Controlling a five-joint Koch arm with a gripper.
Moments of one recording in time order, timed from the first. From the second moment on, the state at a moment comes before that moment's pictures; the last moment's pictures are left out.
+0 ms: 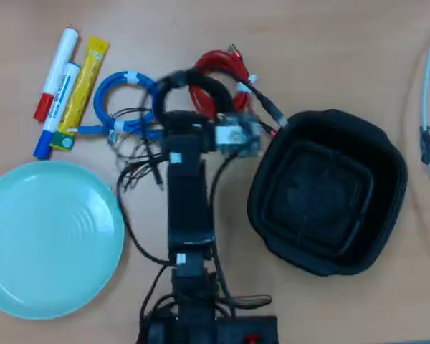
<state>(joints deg) 94.5 83.6 42.5 102.7 9.2</state>
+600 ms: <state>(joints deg) 139.7 85.9 52.4 102.2 3.0</state>
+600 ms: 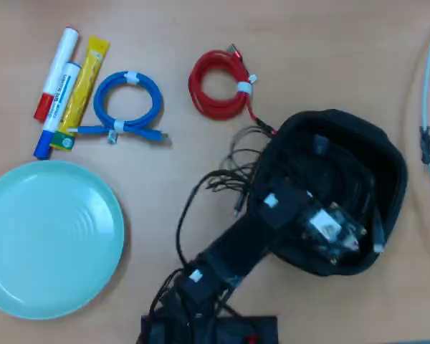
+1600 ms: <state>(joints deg) 138.3 56.7 52.4 98.6 18.9</state>
